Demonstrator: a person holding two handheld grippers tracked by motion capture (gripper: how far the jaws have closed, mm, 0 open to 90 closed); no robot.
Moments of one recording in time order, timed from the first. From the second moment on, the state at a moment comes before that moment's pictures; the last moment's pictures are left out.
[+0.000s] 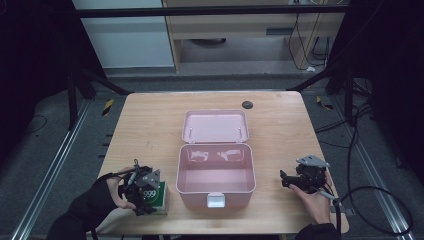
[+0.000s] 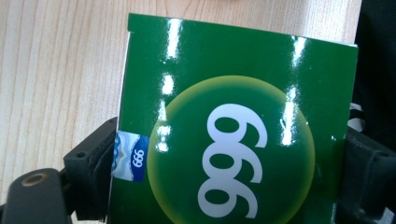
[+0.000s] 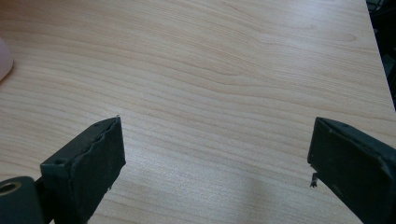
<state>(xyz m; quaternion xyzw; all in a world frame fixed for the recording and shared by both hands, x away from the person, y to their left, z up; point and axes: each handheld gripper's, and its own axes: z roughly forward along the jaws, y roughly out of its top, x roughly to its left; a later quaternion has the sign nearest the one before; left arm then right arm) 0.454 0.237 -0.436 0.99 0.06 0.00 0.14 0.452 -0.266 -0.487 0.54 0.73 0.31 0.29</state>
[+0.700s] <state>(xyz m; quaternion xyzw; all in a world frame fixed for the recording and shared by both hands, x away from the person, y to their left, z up) 0.453 0.247 -0.406 0.99 0.09 0.02 0.14 0.452 -0.265 -0.487 0.54 0.73 0.31 0.29</state>
